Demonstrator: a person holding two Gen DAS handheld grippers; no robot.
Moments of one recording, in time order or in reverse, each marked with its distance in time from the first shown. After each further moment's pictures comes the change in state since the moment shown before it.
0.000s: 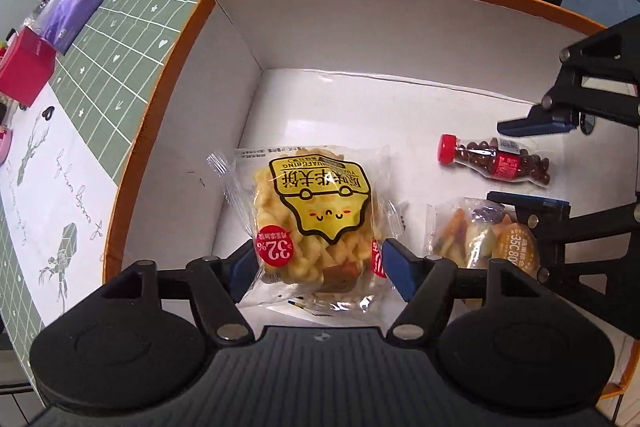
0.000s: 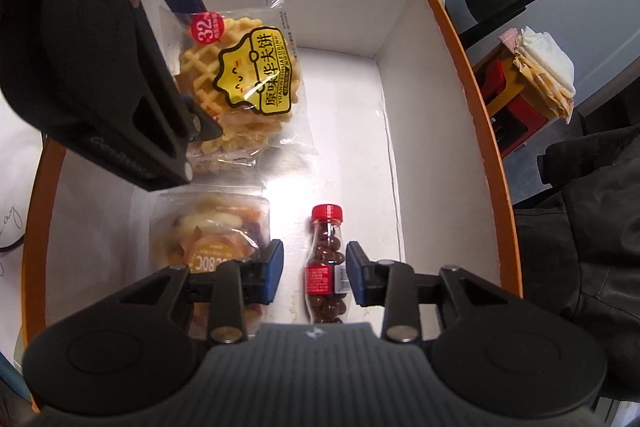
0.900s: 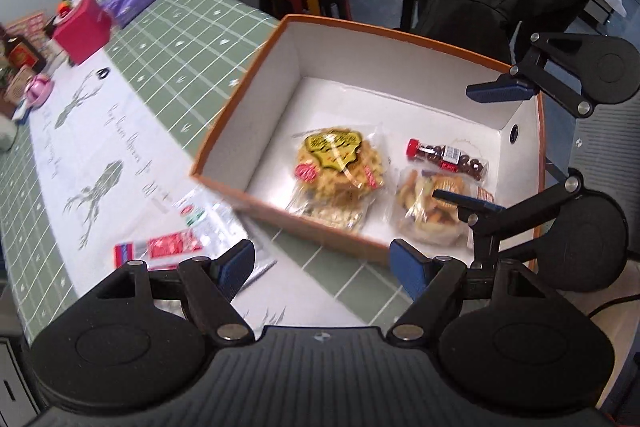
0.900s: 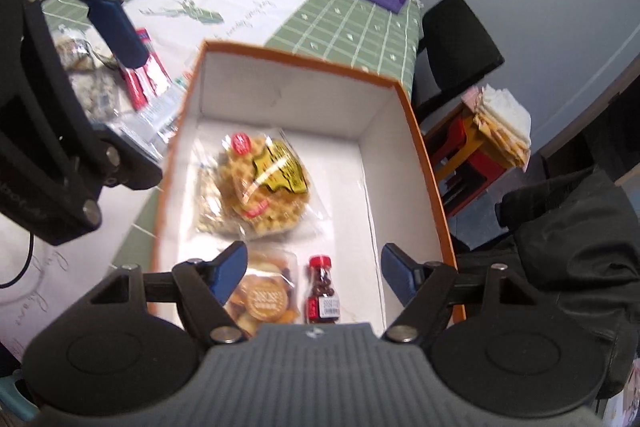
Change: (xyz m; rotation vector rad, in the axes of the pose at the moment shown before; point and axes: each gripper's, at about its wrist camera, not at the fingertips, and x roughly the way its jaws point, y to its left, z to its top) left arm -0.120 0.022 -0.077 -0.180 -0.098 -0.034; right arm -0.095 0.046 0.008 -0.020 -0.197 -0.091
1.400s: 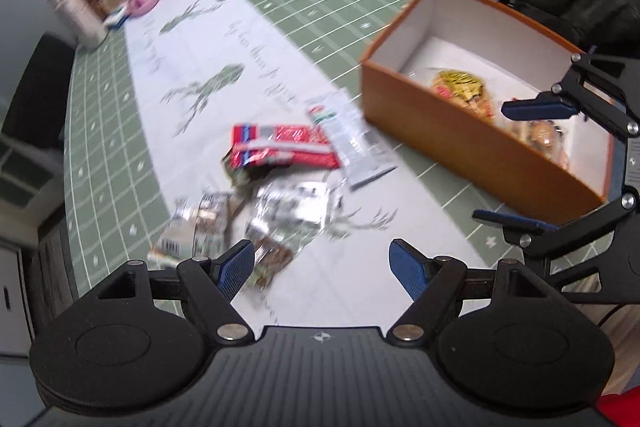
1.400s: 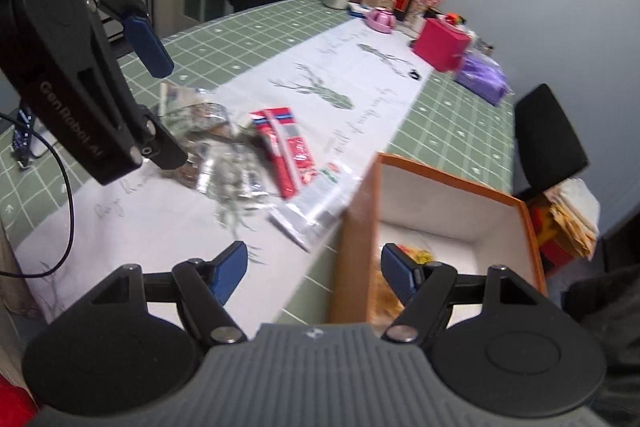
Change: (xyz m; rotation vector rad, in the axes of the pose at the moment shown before) left arm -0.037 0.096 -0.104 -0.242 0.027 0.108; right arm -0.024 0.106 0.043 -0.125 -0.159 0.228
